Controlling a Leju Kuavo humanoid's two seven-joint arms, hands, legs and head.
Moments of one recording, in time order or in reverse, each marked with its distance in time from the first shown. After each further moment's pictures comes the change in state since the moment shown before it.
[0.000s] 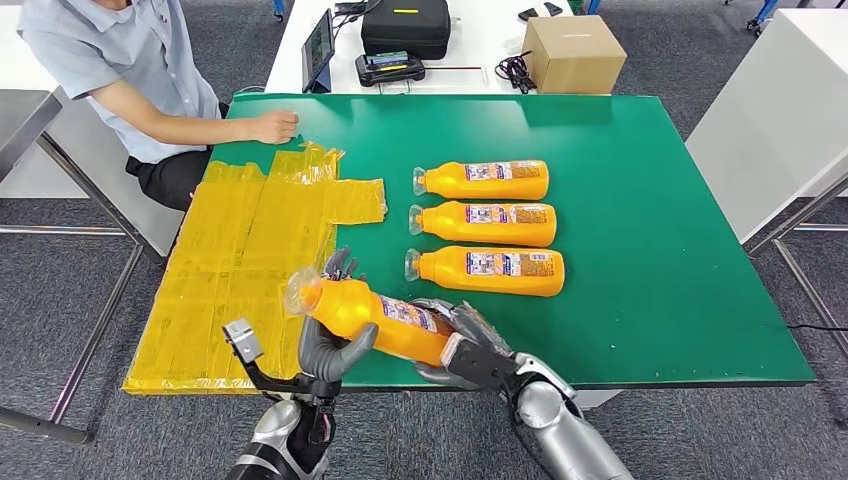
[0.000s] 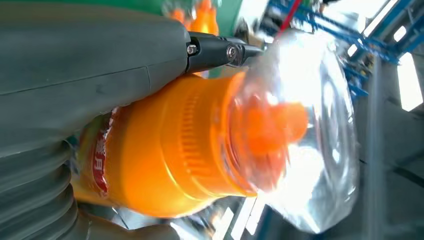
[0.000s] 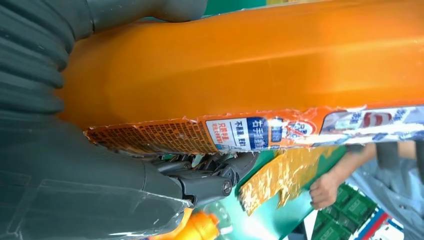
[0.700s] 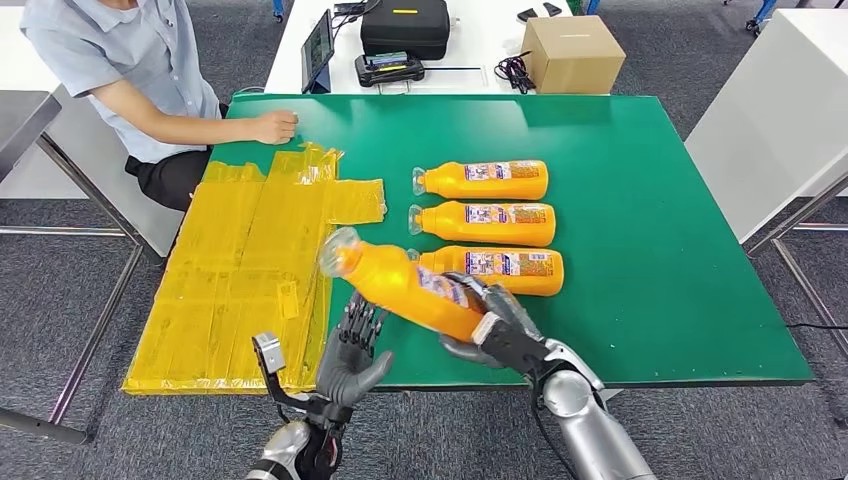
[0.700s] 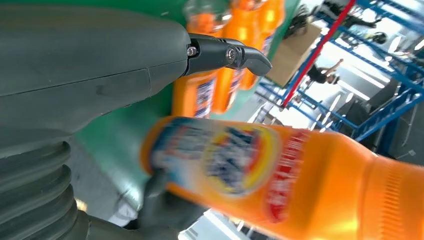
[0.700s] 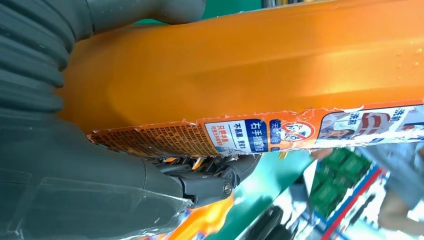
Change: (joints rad) left arm 0.000 0.009 -0.046 0.134 0.038 0.007 0.043; right arm 0.018 -0.019 -0.105 -0.100 0.000 0.003 0.007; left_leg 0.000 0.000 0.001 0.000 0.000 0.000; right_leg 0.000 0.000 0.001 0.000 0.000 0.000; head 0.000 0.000
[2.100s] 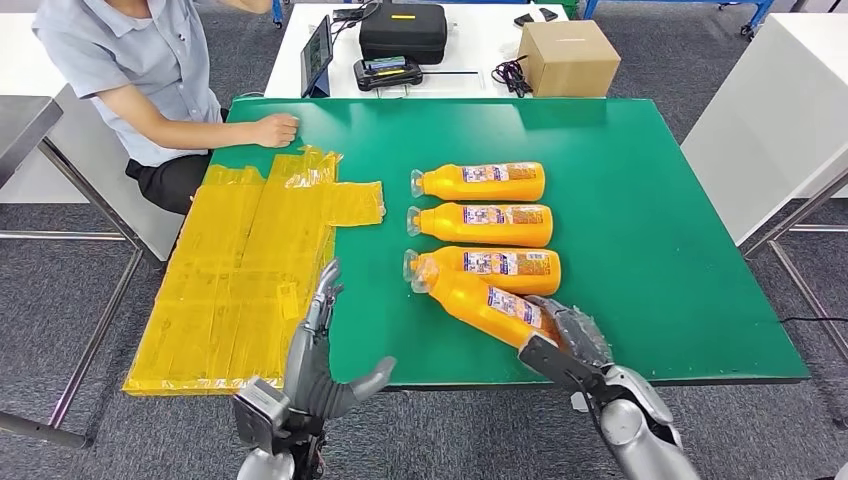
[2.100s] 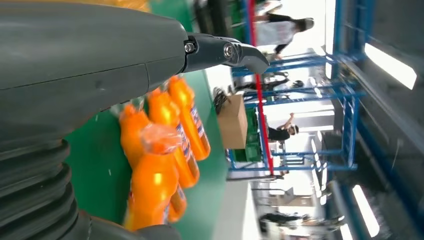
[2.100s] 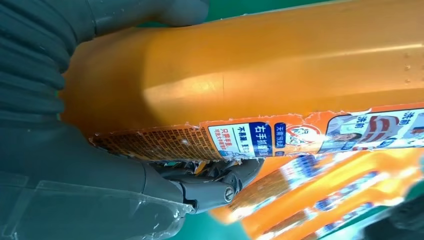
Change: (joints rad) left arm 0.244 0.031 -0.074 -0.598 -0.486 0.424 0.030; right arm 0.116 -0.150 -0.133 0.028 0.190 -0.119 0.166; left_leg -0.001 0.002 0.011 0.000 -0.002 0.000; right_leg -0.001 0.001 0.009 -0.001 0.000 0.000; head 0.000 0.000
